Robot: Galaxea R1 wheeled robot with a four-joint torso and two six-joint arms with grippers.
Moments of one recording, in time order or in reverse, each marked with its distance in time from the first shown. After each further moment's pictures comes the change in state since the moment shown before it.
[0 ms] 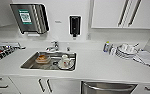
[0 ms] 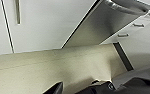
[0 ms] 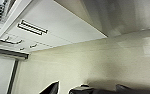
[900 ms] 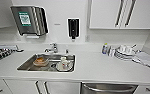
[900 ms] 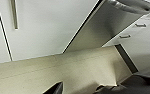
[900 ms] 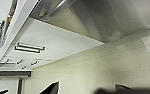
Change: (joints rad) left arm 0.003 0.010 -0.005 0.000 0.005 0.000; right arm 0.095 -0.046 0.032 -0.003 -0.048 0.273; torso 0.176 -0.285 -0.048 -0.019
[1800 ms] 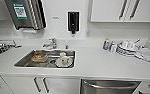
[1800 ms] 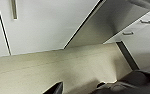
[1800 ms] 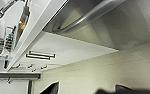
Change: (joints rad) left arm 0.000 0.003 -0.005 0.000 -0.004 0.000; right arm 0.226 0.017 0.044 0.010 -0.084 0.132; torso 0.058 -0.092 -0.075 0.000
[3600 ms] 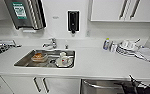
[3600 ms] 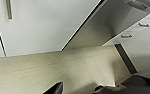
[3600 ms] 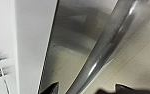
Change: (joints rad) left arm -0.016 0.055 -0.037 0.001 0.000 -0.027; right arm 0.144 0.222 -0.461 0.015 -0.037 0.695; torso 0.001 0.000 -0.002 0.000
